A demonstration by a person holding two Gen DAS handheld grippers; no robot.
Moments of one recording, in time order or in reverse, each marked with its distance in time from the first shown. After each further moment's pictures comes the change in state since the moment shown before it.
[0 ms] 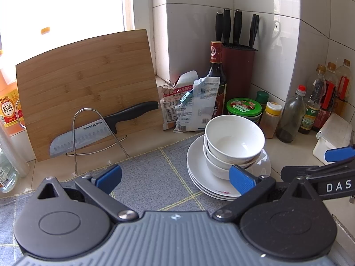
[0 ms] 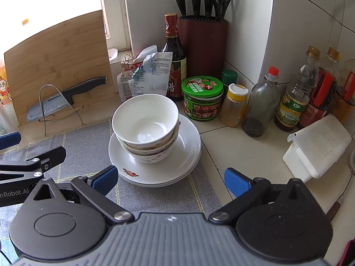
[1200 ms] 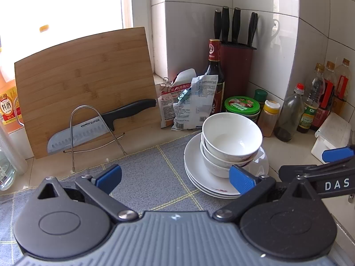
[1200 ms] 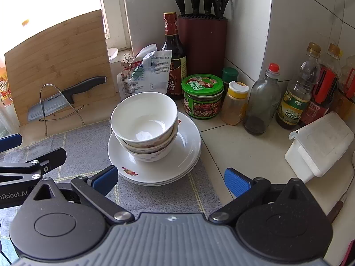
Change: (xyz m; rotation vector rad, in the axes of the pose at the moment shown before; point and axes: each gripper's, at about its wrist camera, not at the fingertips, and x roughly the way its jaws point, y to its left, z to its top) left arm 0.000 -0.003 -0.004 -0.001 0.005 -0.007; right arm 0.002 -0.004 -0.002 0.010 -0.001 0.014
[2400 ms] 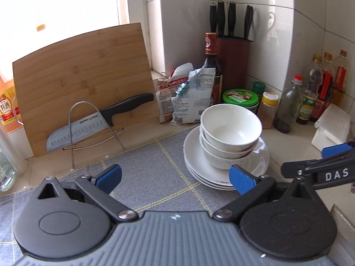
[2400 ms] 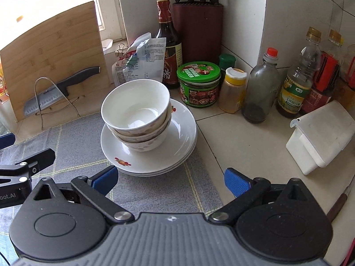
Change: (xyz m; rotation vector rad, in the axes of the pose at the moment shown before) left arm 0.001 -0.002 -0.009 0.023 0.013 -0.010; right arm 0.011 -0.010 -0.008 0.022 0.041 0.019
